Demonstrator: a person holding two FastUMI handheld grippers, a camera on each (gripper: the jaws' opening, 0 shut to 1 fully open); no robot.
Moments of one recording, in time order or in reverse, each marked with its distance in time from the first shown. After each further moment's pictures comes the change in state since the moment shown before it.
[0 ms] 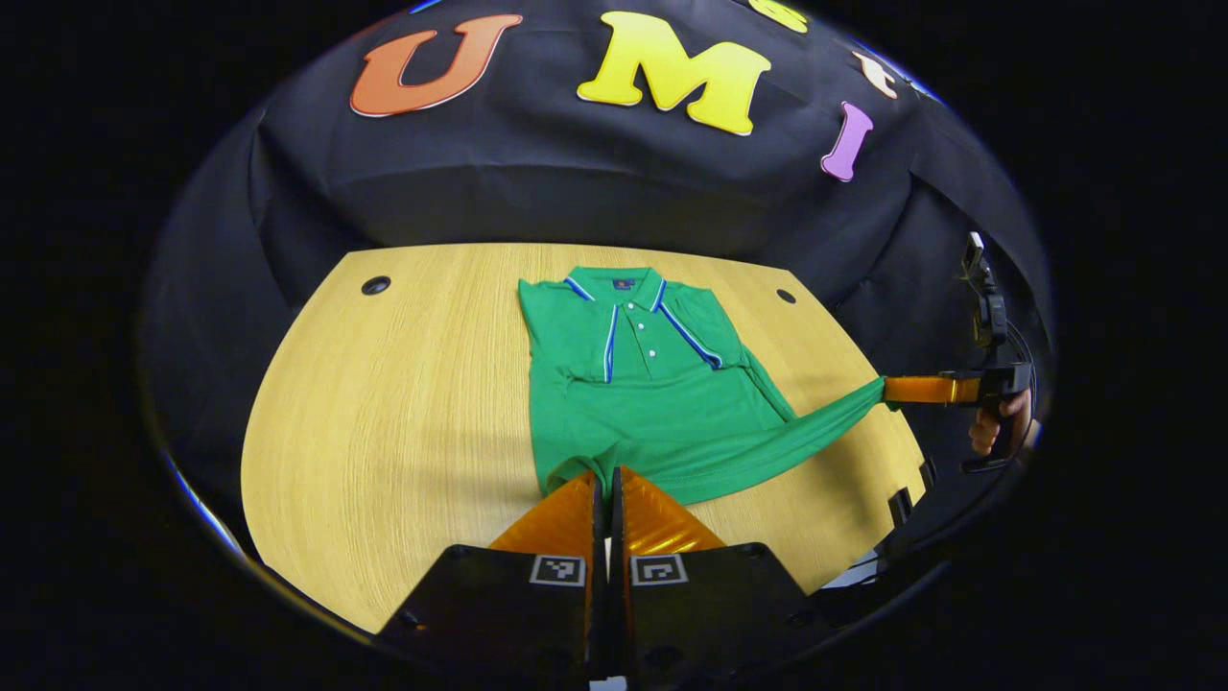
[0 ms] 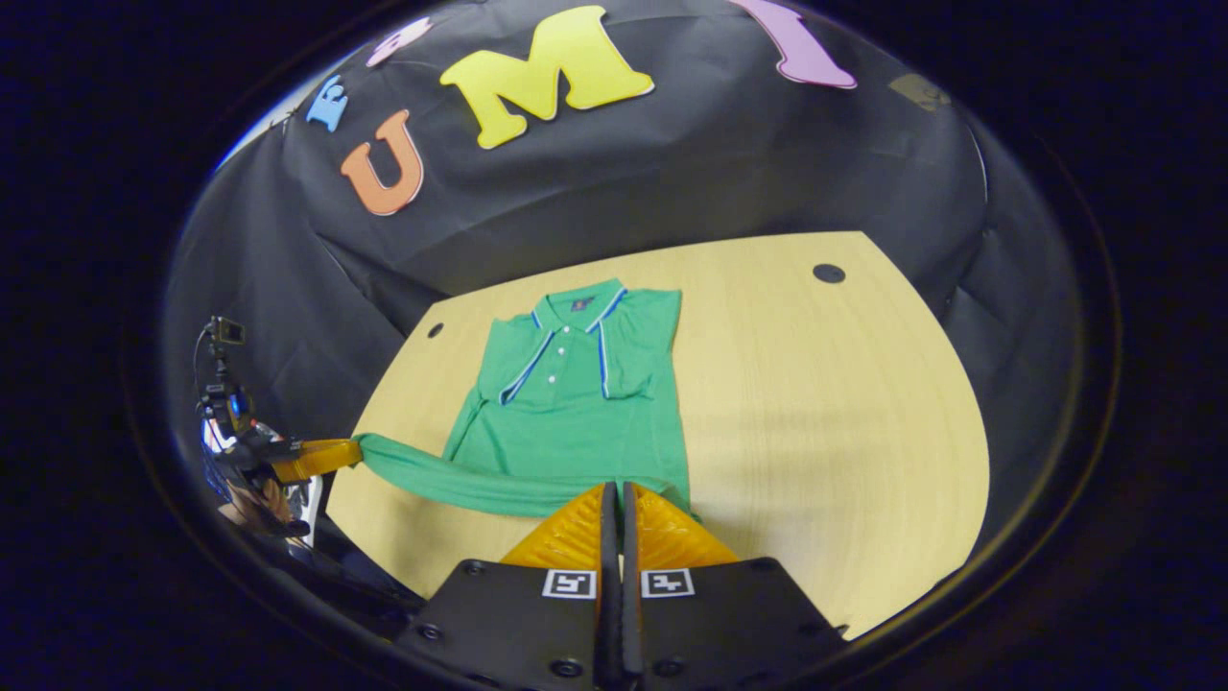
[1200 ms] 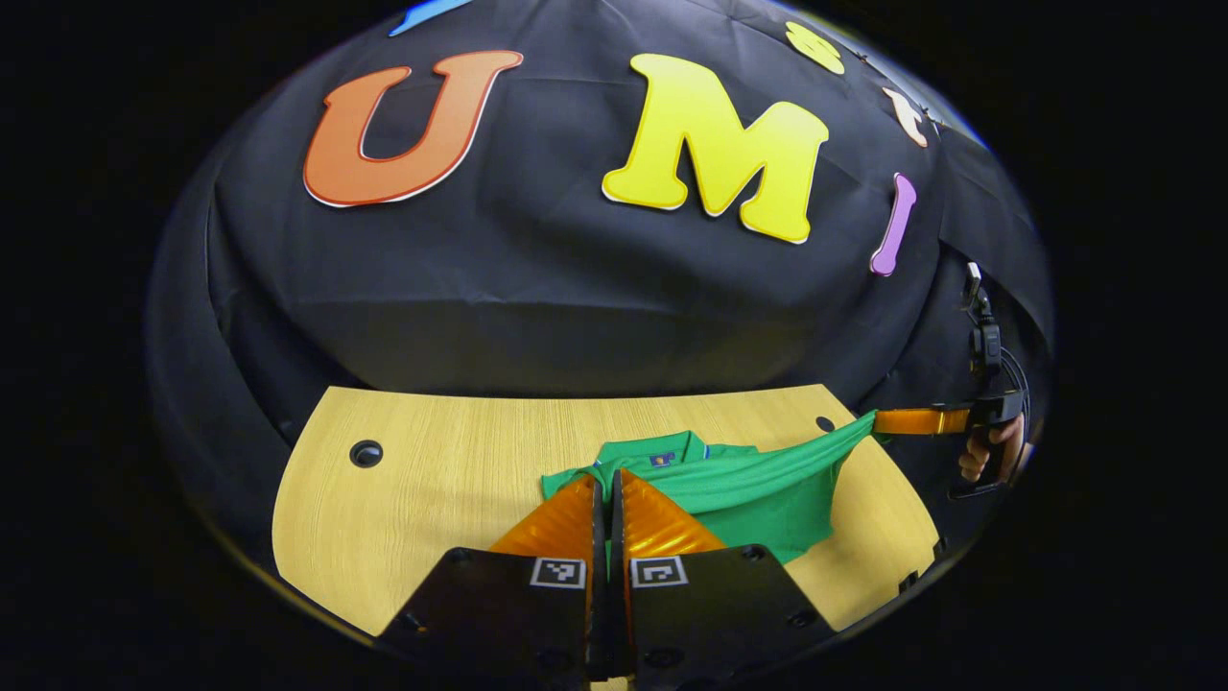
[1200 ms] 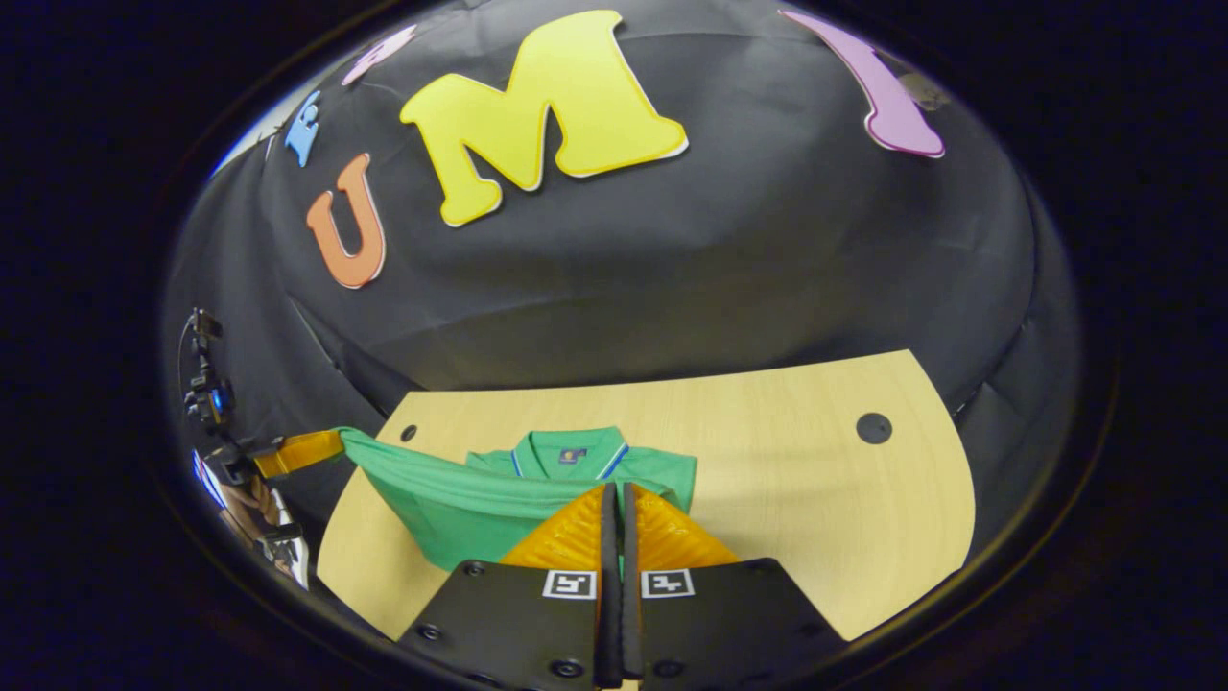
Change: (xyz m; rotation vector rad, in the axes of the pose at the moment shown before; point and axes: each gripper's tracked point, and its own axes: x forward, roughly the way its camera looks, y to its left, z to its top) left arm 0.104 0.061 0.196 0.019 -0.238 0.022; right arm 0.111 0.005 0.194 -0.033 -0.160 -0.030
